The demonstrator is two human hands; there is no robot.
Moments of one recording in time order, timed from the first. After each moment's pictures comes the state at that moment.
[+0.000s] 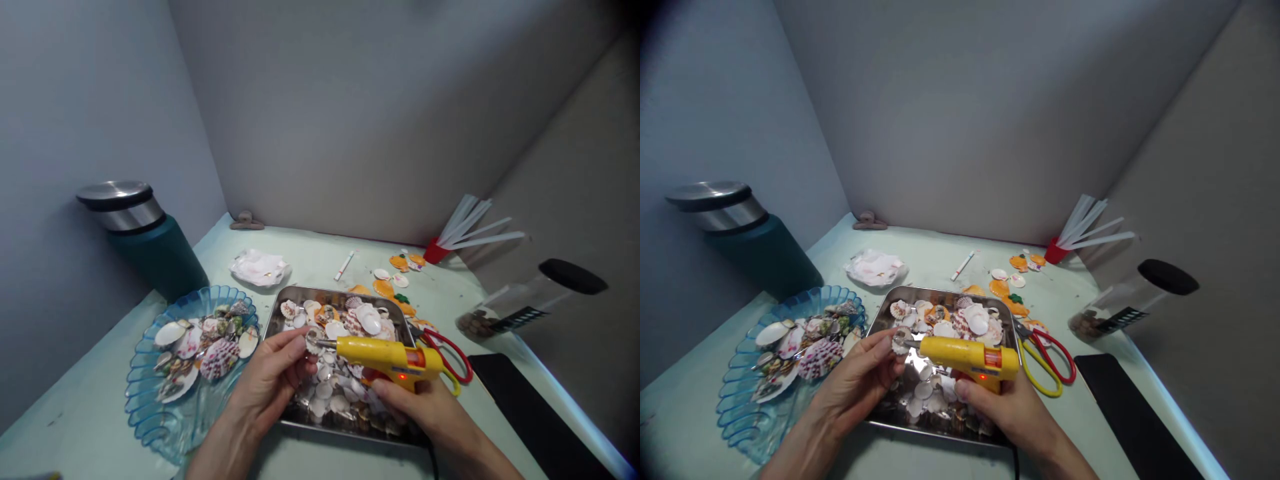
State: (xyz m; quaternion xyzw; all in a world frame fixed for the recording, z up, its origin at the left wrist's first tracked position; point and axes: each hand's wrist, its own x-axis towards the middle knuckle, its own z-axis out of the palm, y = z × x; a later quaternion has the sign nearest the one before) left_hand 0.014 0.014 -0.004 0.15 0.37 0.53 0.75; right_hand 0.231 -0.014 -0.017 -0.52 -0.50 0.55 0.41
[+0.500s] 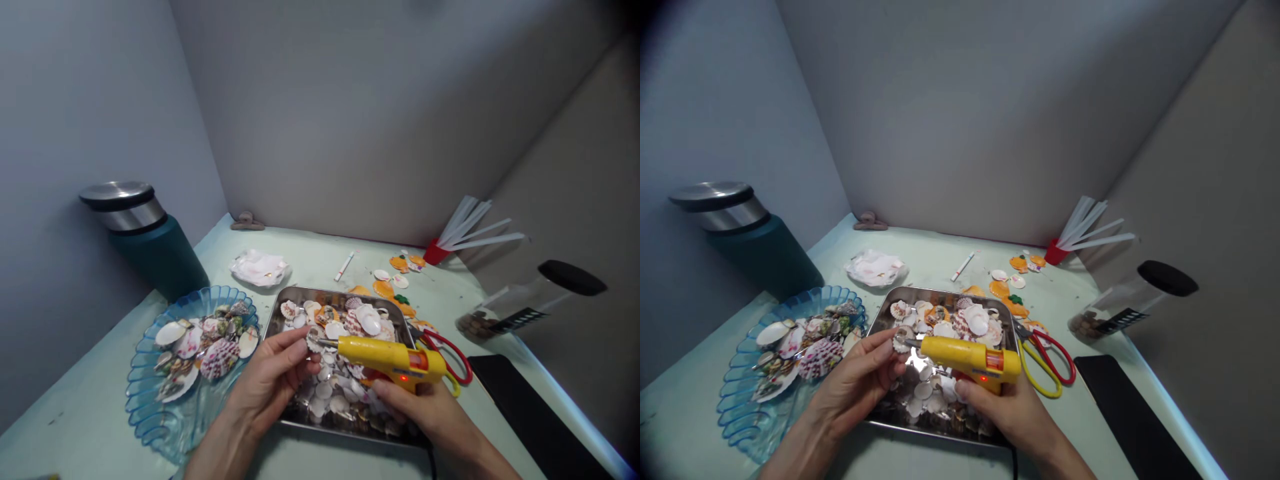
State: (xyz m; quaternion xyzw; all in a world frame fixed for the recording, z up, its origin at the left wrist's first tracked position) left_hand 0.012 0.013 -0.005 0.15 0.36 0.52 0.76; right_hand 0.229 -0.015 -0.016 -0.52 -0.49 0.56 0.43
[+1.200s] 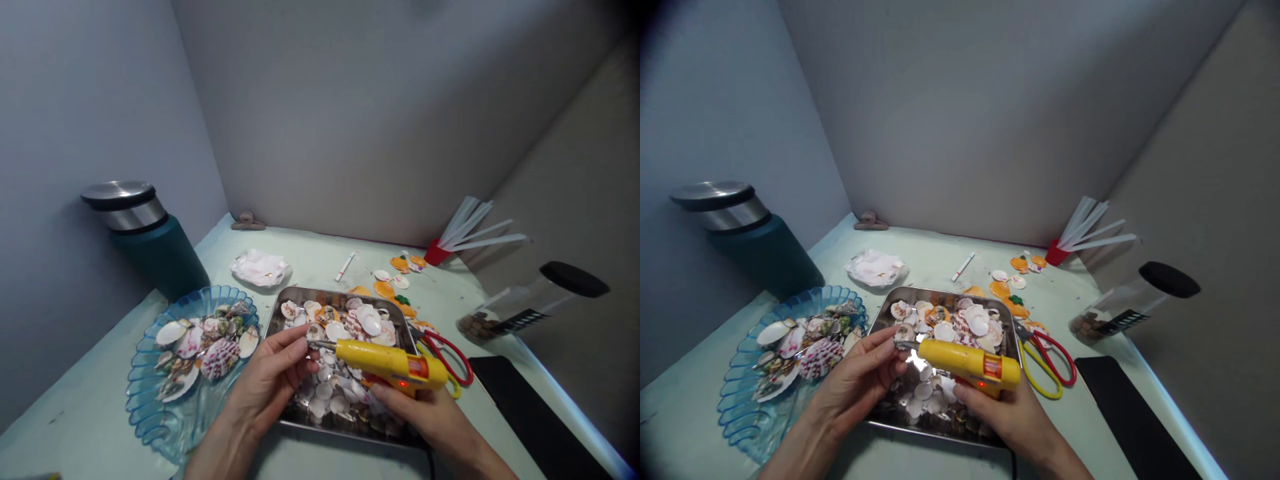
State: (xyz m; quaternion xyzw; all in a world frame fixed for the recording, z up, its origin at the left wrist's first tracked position) left_hand 0.013 0.016 -0.004 0.16 0.36 0.52 0.76; right_hand 0.222 -0.016 -0.006 -0.49 -0.47 0.56 0.47
